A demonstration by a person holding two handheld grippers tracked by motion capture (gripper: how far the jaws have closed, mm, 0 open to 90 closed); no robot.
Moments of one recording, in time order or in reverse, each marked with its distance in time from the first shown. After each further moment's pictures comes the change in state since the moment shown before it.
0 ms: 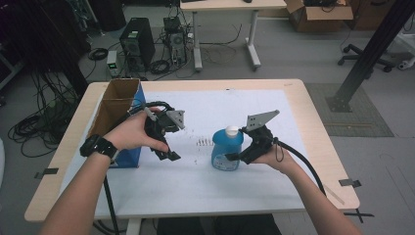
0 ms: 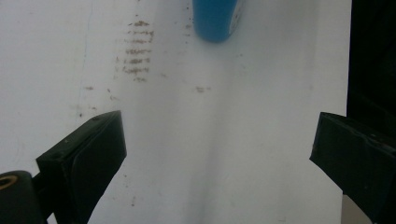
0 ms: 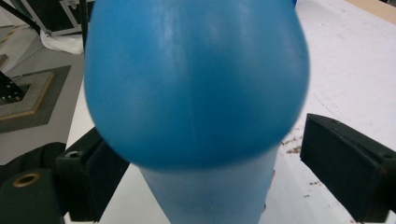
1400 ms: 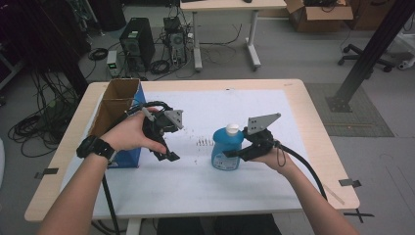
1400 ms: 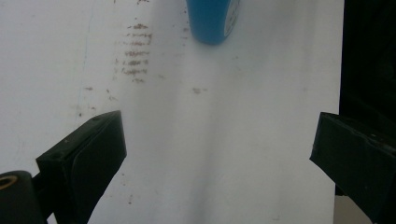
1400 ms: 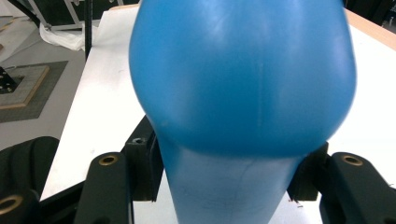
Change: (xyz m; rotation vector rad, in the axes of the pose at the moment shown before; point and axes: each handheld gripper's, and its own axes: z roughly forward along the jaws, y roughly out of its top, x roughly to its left) left arm -0.005 -0.001 -0.006 -0.012 0.003 -0.009; right arm 0.003 -0.004 -0.001 -0.029 -0.006 -0.081
